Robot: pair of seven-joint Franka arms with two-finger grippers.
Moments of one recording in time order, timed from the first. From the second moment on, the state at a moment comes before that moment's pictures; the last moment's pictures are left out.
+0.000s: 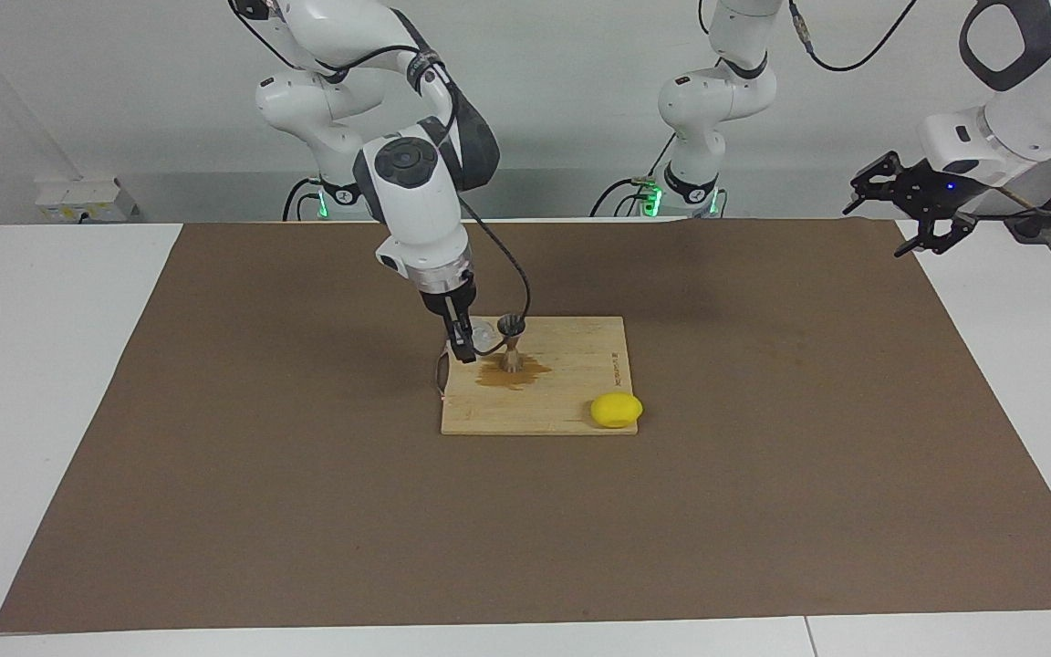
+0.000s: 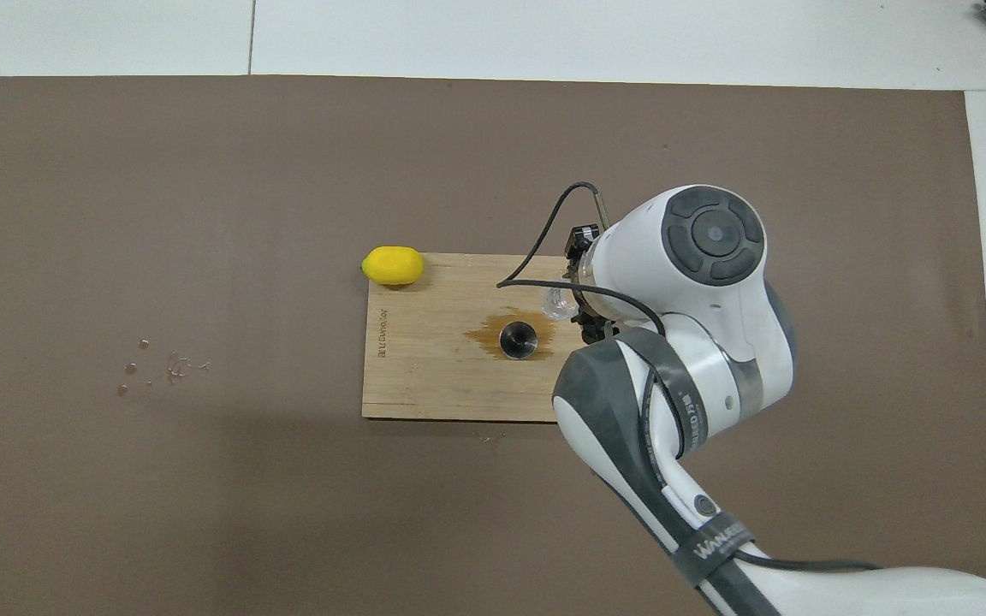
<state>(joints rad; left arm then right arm) 0.20 0.02 -0.05 -1.58 -0.12 1.36 0.86 0.44 0.22 0.03 -1.80 0.05 2.12 1.81</state>
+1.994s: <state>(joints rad) 0.05 -0.02 0.00 -1.55 0.01 1.47 0.09 0.55 0.20 0.02 -1.82 -0.15 2.06 1.82</state>
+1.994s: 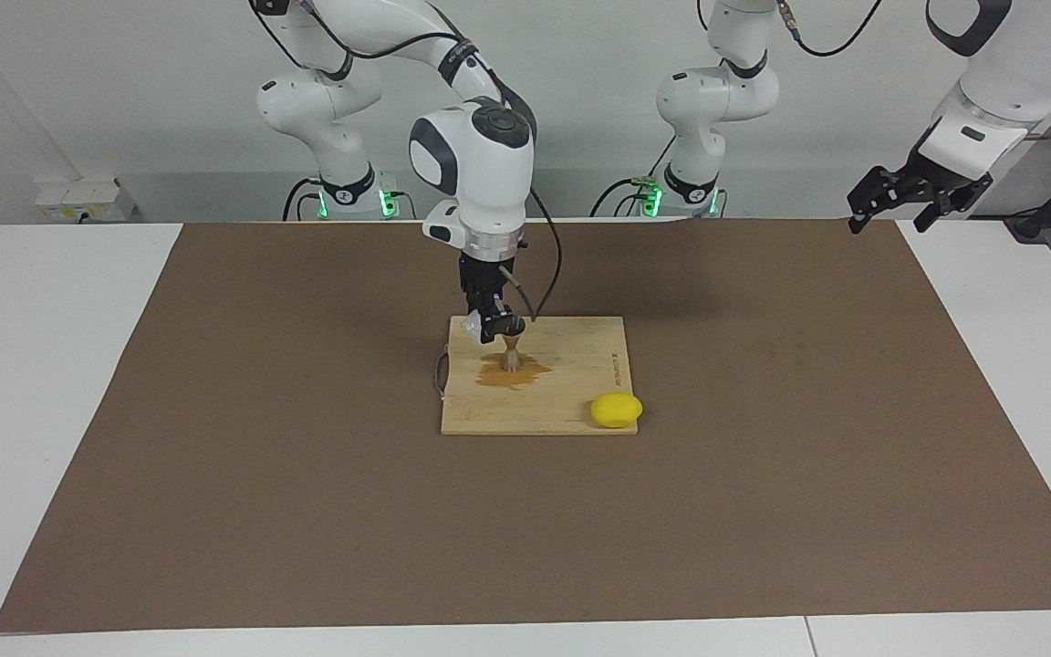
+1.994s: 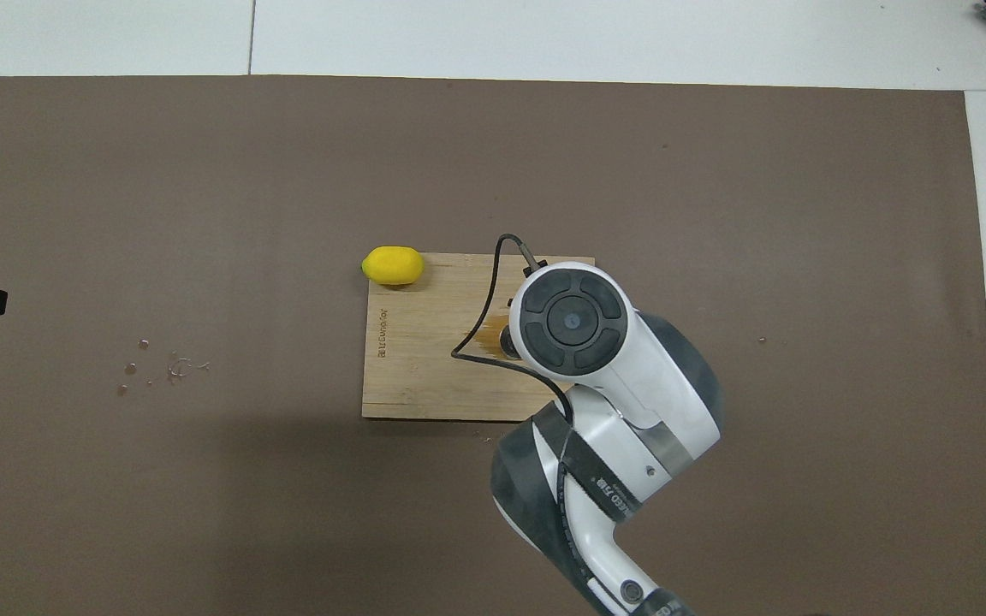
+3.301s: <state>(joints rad) 0.01 -0.02 -0.01 -1.55 0.01 1.50 -0.04 0.05 0.21 0.01 -2.03 0.60 2.06 1.08</state>
